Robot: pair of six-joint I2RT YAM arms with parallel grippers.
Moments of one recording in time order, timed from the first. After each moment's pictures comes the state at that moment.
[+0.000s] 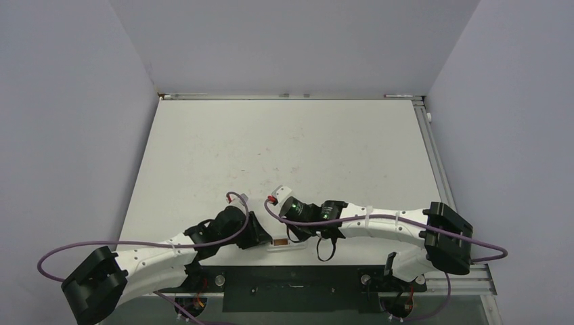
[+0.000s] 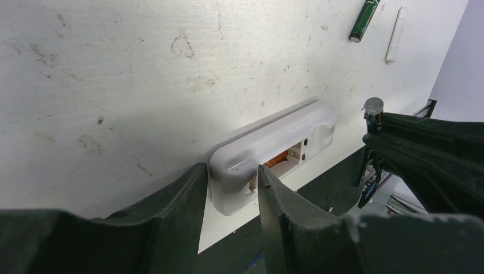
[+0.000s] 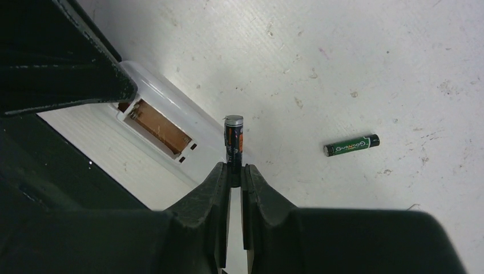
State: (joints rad) left arm -0.88 0.95 0.20 0.00 0.08 -1.14; right arm 1.19 1.44 0.91 -0.49 0.22 0.30
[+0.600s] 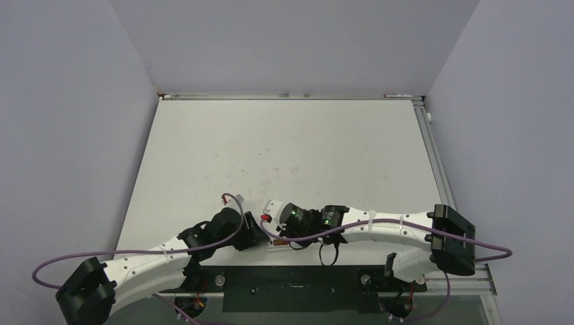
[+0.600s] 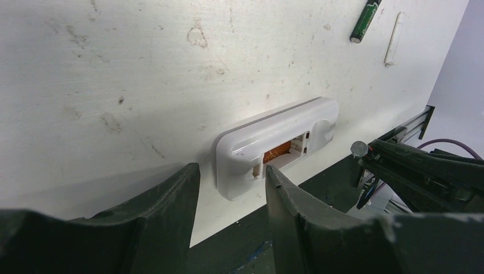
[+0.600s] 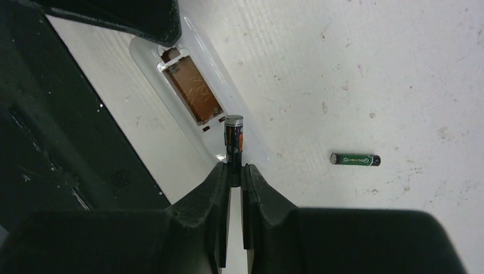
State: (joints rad) left arm -0.88 0.84 0.19 -0.10 0.05 -1.17; right arm 1.25 1.41 0.91 -0.53 0.14 0.07
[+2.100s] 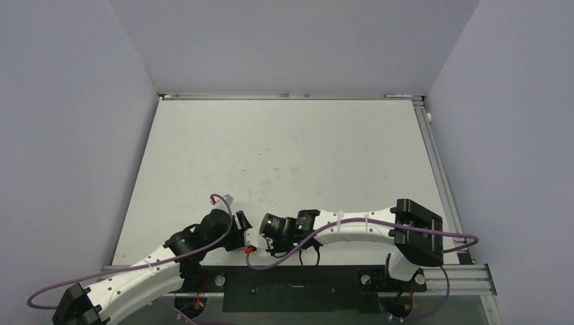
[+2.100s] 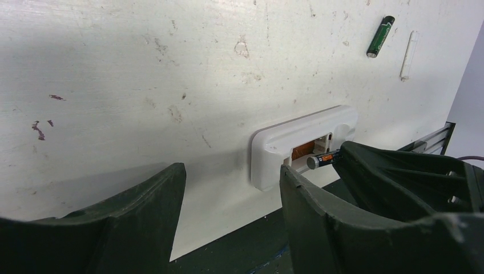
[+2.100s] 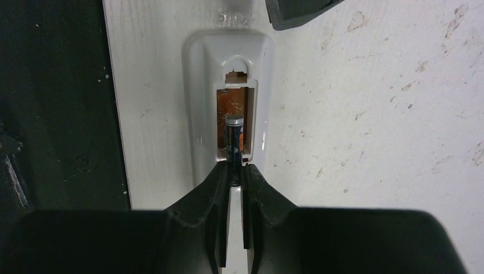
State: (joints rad) left arm -0.82 0.60 0.20 -0.35 0.00 -1.08; right arm 1.34 1.64 1.05 -0.59 0.09 -0.42
